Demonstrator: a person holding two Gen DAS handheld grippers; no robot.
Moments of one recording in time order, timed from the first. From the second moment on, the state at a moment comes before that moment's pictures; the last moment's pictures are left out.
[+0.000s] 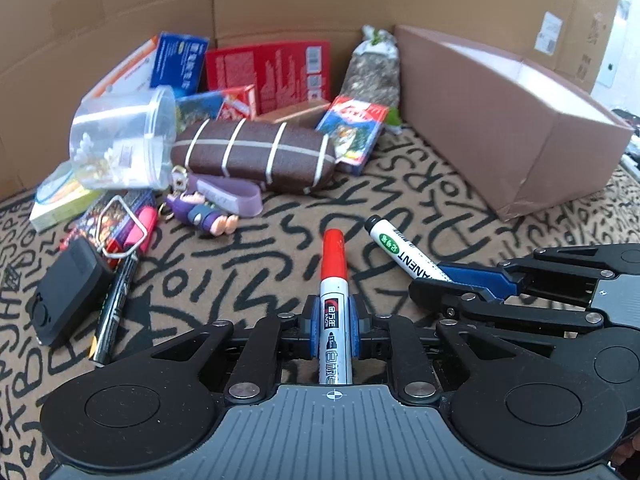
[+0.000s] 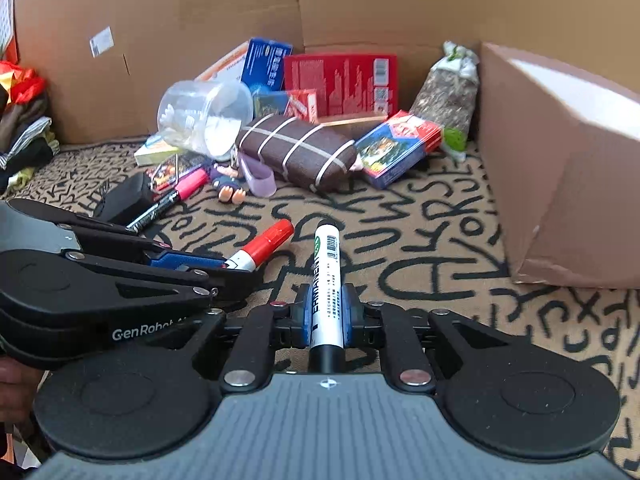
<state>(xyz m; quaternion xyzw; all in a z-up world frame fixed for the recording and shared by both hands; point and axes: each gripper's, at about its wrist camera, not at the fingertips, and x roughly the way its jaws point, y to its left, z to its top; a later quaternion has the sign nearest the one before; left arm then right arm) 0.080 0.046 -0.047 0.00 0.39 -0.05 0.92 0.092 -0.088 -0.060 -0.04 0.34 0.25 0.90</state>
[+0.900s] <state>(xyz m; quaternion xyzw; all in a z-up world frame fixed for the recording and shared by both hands) 0.131 -0.091 0.068 0.04 0.27 -0.19 0.94 0.089 -0.208 0.050 -0.01 0.19 0.10 0.98</state>
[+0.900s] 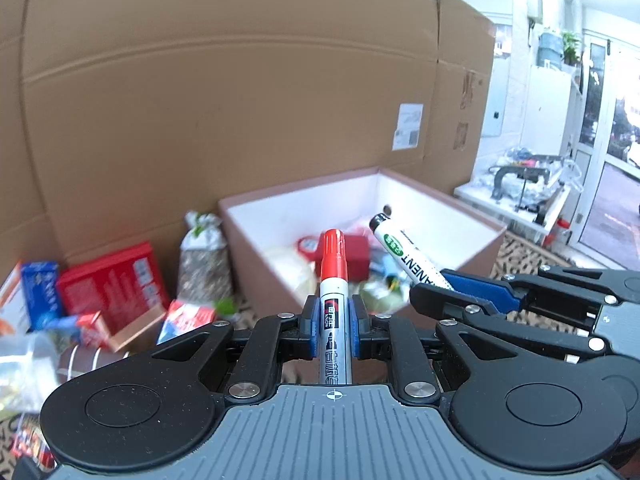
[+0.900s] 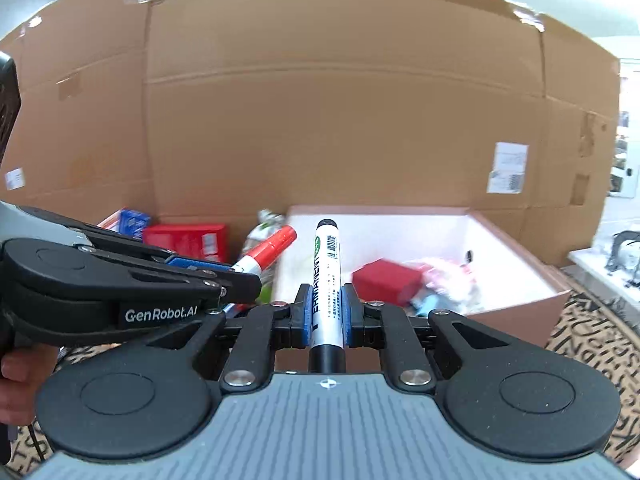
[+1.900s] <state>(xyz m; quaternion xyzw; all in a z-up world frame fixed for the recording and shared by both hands) 0.238 -0.150 0.055 0.06 0.28 -0.20 0.94 0.195 -0.251 0.031 -0.01 0.22 0.05 0.97</state>
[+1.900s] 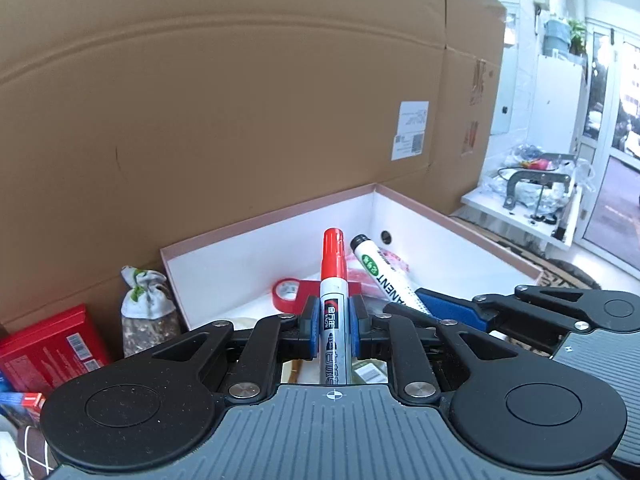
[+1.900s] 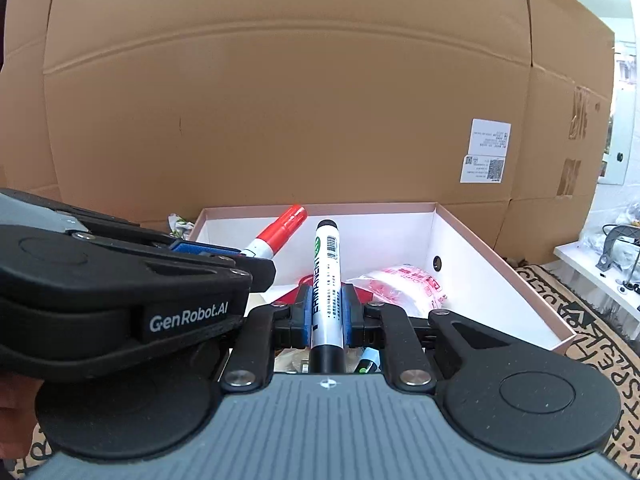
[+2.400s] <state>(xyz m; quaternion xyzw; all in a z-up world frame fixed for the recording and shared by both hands) 0.268 -0.156 0.036 0.07 0.30 -0.18 0.93 0.217 -0.266 0.014 0.00 0.24 0.03 0.97</state>
